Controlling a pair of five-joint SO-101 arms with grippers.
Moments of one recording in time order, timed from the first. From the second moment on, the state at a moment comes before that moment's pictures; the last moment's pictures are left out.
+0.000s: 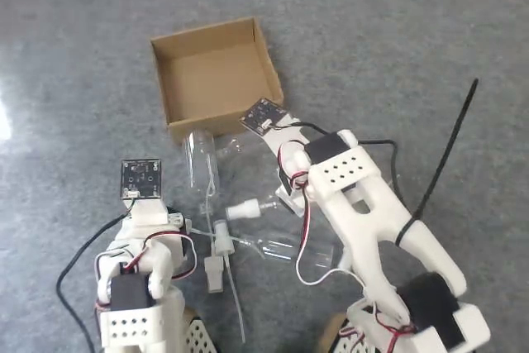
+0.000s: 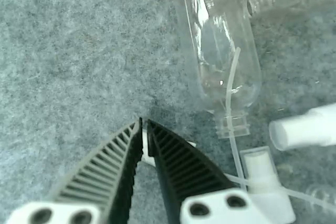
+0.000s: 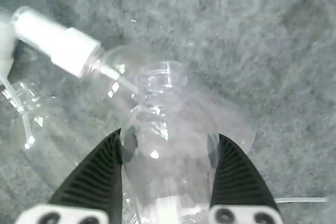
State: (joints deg) left arm -10.9 -103.5 97.0 72.0 3.7; right arm -31.0 -12.2 31.0 70.0 18.3
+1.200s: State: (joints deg) left arm -10.9 -103.5 97.0 72.0 3.7; right arm -31.1 -27.9 38.0 70.0 15.3
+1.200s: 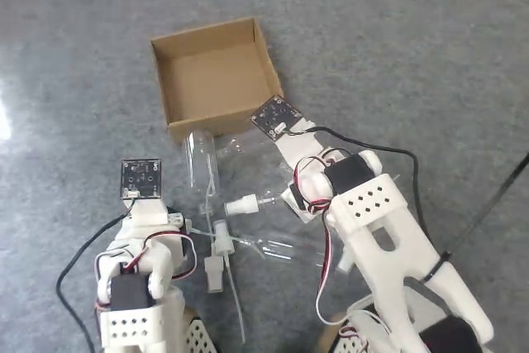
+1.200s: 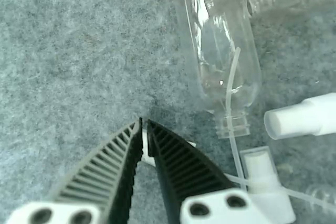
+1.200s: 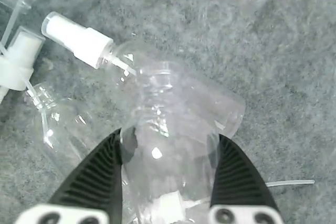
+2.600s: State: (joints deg) left arm -9.5 -103.5 97.0 72.0 3.6; right arm -28.0 -62.7 56.2 58.8 5.8
